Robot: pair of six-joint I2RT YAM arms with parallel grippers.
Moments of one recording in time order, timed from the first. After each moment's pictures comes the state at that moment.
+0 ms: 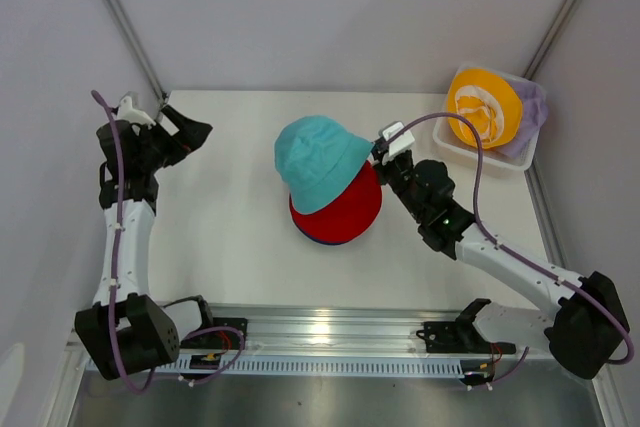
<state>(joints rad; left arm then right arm) 0.29 1.13 0.99 -0.18 0.48 -0.53 0.72 1.16 0.83 0.37 0.20 -0.22</state>
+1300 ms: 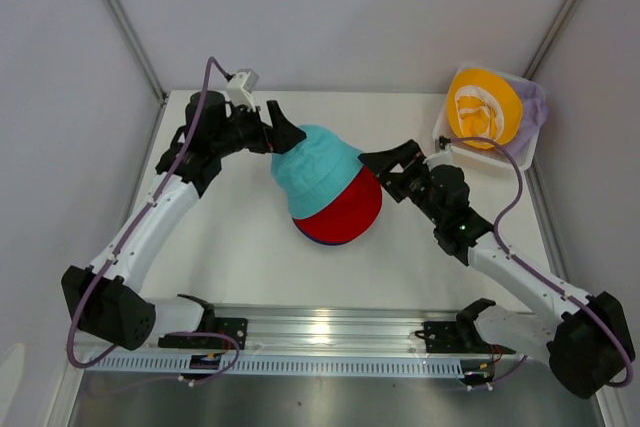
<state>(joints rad) -0.32 1.29 1.24 -0.29 0.42 -0.38 0.55 1.03 0.65 0.28 0.00 1.11</state>
